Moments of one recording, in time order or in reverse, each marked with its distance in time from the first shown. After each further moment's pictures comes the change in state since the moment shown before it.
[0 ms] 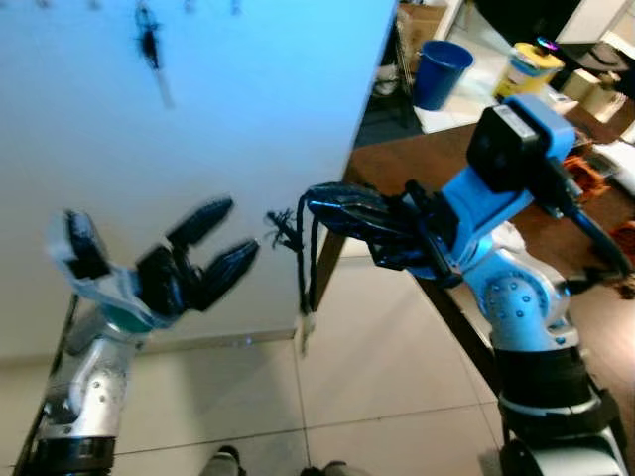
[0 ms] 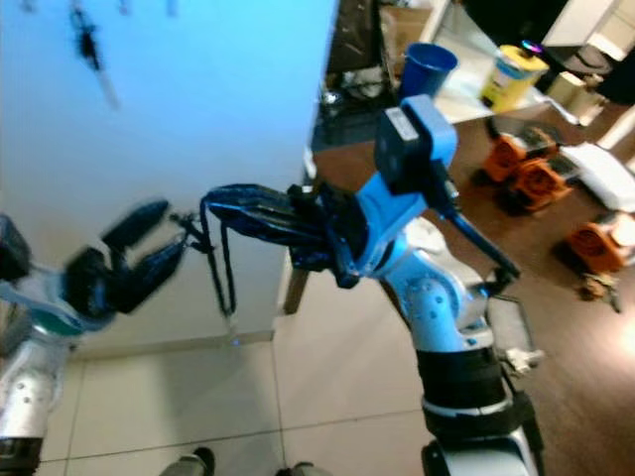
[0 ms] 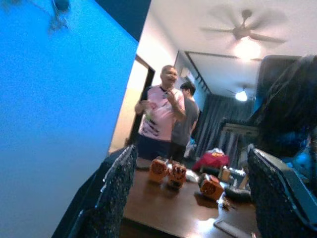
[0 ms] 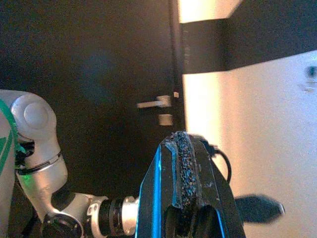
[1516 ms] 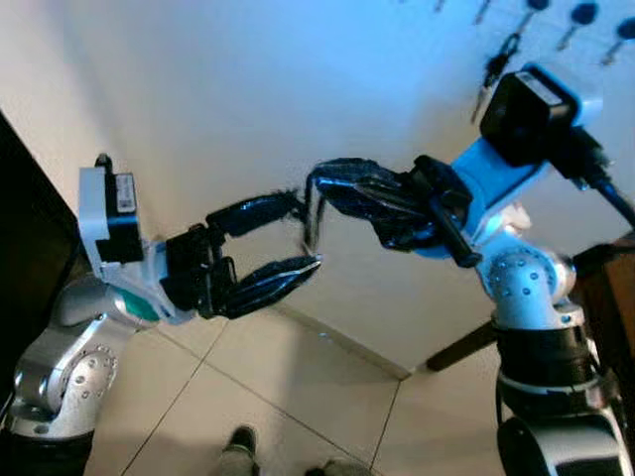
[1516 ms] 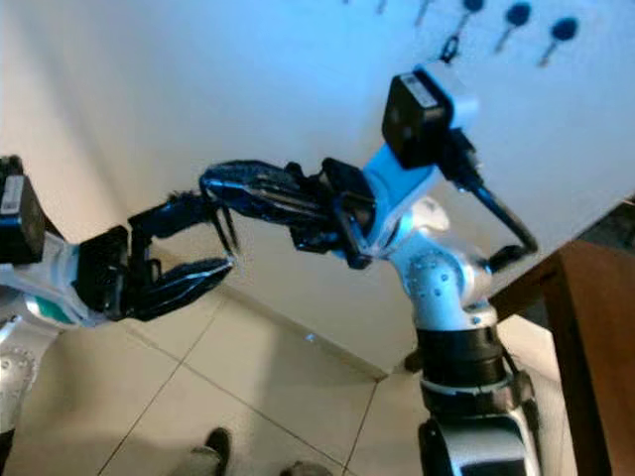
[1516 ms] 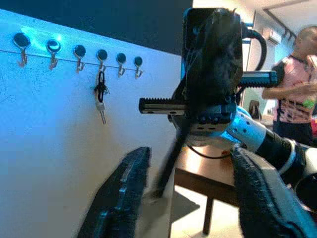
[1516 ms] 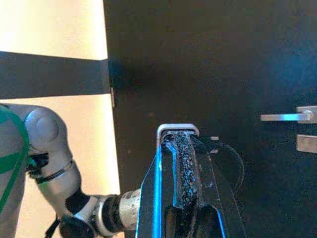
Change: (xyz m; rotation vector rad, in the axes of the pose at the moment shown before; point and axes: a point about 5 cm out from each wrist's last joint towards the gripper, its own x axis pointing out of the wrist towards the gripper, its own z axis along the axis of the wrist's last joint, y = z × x) left arm 0.047 -0.033 0.013 0.051 0.216 -0.246; right arm 0.009 -0.007 0.016 -0.010 -0.035 0.047
